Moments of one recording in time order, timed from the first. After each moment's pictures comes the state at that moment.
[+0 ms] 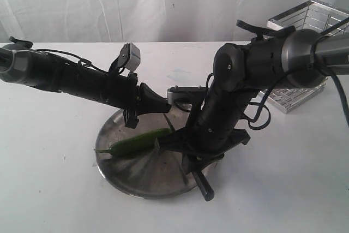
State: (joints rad) left arm -0.19 2.15 -1.35 -1.46 1.05 2.10; right arm 0.59 1.86 -1.17 0.33 0.81 0.03
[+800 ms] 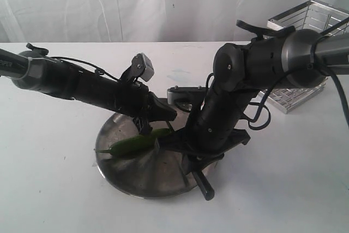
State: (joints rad) left arm -0.24 2.19 -1.35 -1.48 0.90 2.06; right arm 0.59 1.86 -1.17 0.33 0.81 0.03
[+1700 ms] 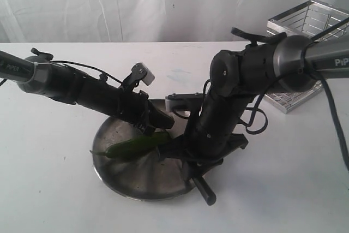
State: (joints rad) left arm -0.24 2.24 -1.36 -1.40 0.86 1.82; right arm 0.60 1.90 -1.17 0.33 0.81 0.01
